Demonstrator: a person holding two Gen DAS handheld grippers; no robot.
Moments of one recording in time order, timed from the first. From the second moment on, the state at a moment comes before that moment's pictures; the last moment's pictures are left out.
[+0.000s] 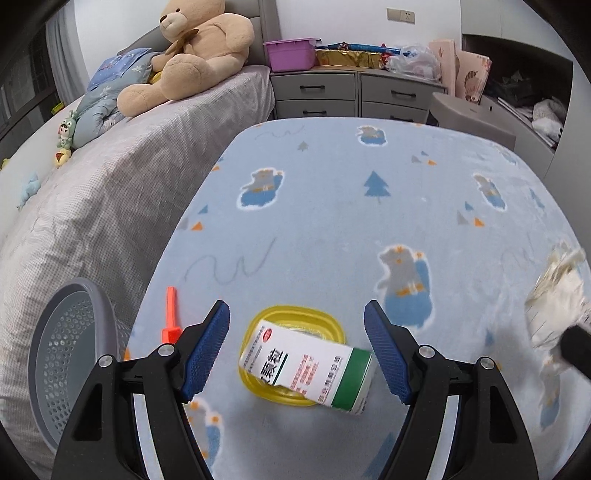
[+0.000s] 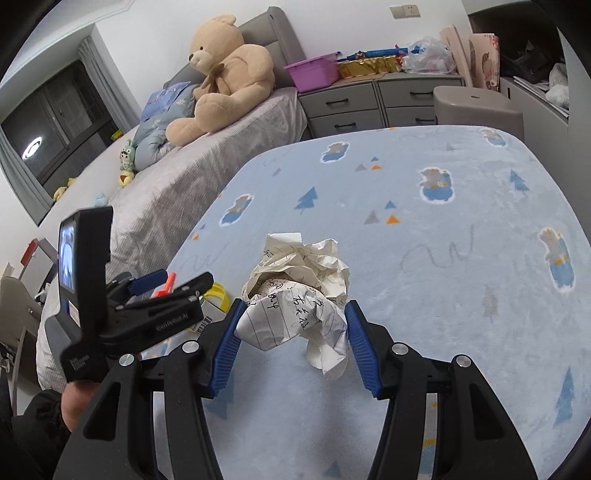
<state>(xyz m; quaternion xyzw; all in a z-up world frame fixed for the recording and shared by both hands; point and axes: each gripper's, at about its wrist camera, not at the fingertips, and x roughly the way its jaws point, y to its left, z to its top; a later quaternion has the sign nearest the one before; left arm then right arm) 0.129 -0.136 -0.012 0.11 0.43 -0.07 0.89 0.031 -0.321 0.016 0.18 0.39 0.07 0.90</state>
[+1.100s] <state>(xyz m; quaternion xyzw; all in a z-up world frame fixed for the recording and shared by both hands) 0.116 -0.100 -0.024 0.09 0.48 -0.12 0.86 0.035 -0.303 0.013 0.17 0.39 0.09 0.90</state>
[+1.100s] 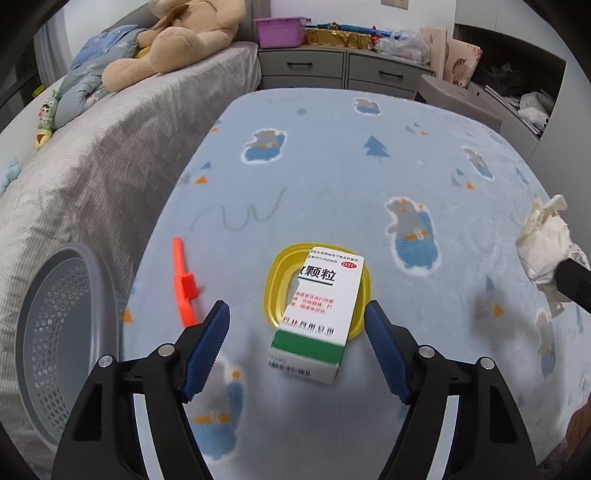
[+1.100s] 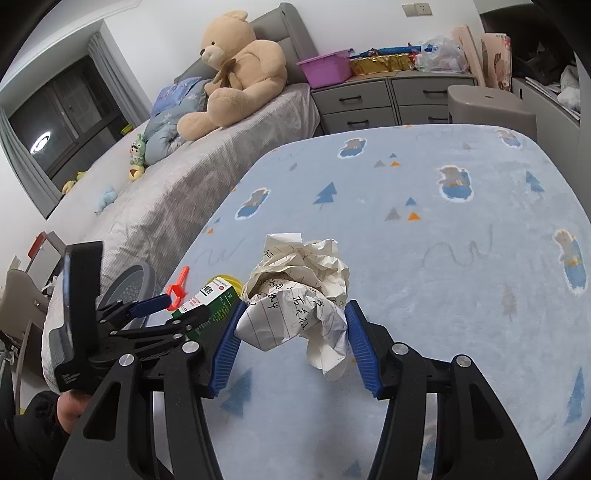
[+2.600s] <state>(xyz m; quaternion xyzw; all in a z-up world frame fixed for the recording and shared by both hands) 0.051 0.079 0.053 0.03 0.39 -0.06 0.92 0.045 -0.179 0.039 0.11 0.39 0.15 0.90</state>
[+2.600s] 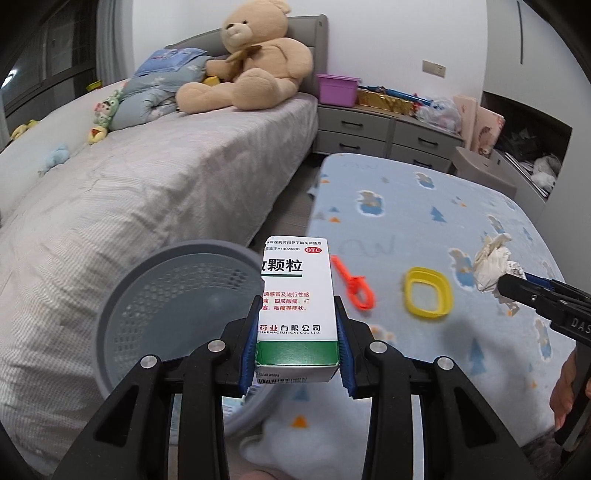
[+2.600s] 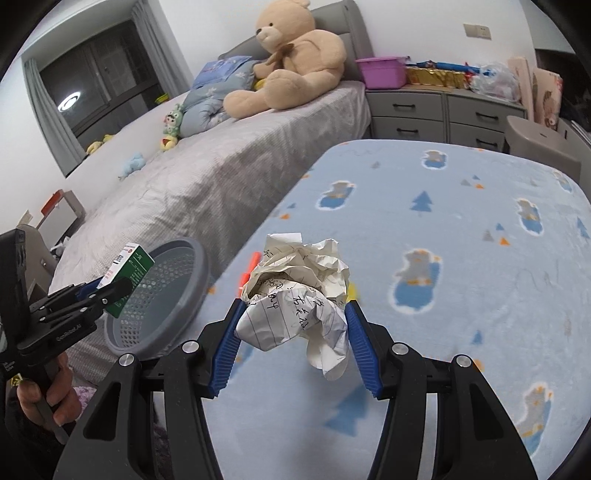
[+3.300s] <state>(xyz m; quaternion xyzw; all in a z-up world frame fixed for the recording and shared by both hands) 0.076 0.185 0.017 -0.02 0.39 0.02 0.92 0.094 -0.018 0.031 0.07 0.39 0.25 0.88</state>
